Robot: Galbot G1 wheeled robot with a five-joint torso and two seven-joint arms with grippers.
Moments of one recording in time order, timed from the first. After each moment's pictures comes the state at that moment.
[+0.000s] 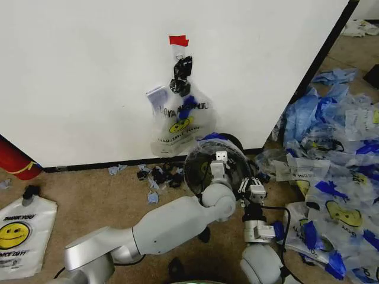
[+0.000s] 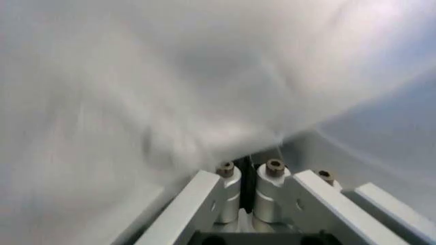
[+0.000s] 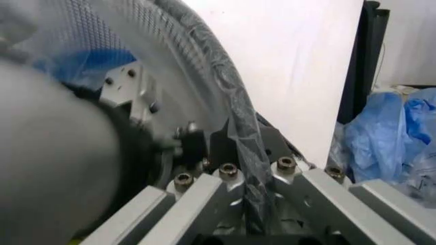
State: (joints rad) left arm 0.37 -1.44 0.62 -1.46 -1.06 -0.03 -0.87; right arm -1.37 1.22 0.12 1.94 0.00 0.30 0.56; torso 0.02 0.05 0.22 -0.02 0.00
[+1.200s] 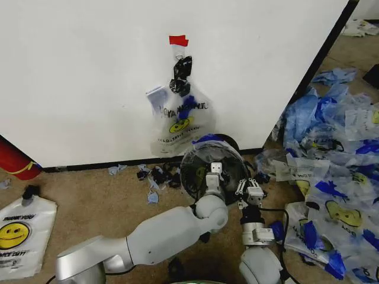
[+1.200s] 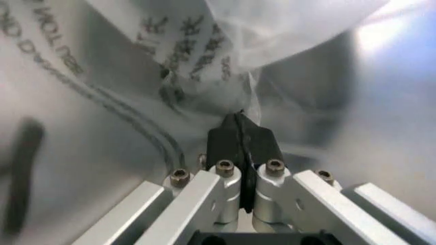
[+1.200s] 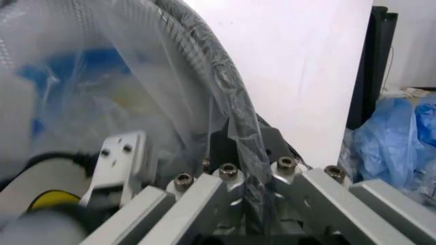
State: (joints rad) left arm 0.41 -1.39 0.65 -1.45 -1.02 -0.02 -0.85; right arm -1.38 1.22 0.12 1.97 0.01 0.29 0.54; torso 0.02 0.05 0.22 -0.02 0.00
